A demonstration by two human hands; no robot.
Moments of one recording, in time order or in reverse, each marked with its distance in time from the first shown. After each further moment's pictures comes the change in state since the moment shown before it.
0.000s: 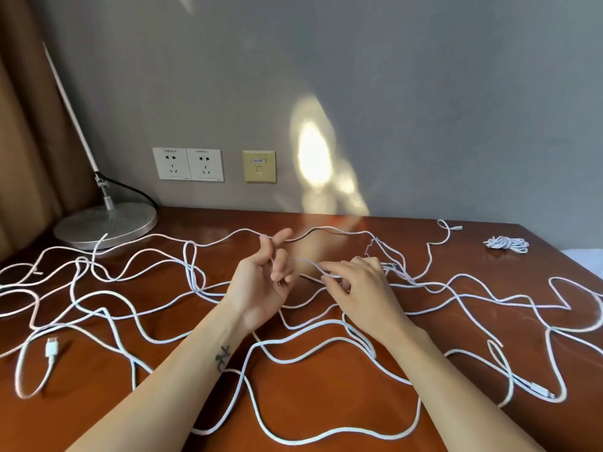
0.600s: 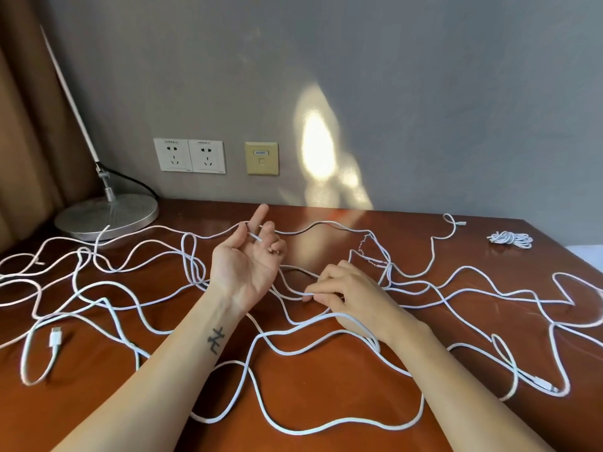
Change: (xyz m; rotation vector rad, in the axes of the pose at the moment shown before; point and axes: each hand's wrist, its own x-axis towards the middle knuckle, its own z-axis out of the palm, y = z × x) left_hand 0.004 0.022 -0.008 -0.313 0.016 0.077; right_hand -0.003 -0.008 0.000 0.138 -0.390 -0.023
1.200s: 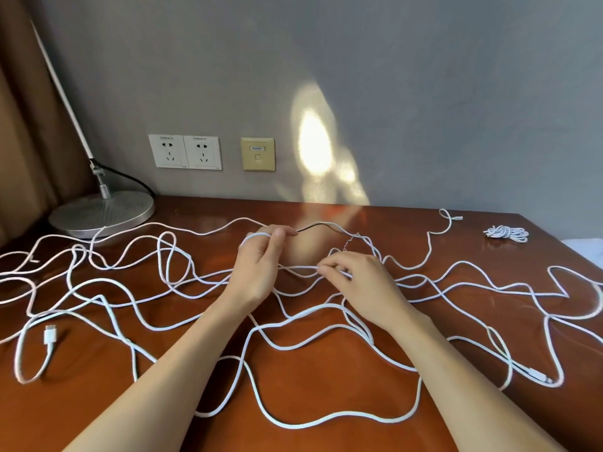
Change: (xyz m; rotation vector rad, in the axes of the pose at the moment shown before) left_hand 0.002 -0.012 -0.024 1.653 -0.061 0.504; right_hand -0.004 0.001 -0.013 0.105 0.208 0.174
